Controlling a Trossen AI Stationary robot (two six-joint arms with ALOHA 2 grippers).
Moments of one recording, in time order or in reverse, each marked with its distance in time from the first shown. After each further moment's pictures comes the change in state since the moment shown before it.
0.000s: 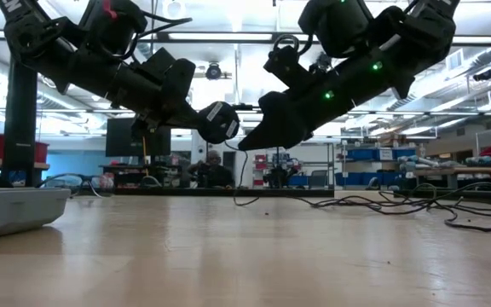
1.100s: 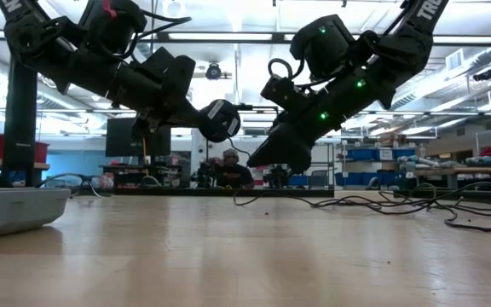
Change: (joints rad) left arm 0.000 0.000 0.000 0.013 0.014 -0.024; right arm -0.130 0.001 0.000 -0.071 -0.108 -0.222
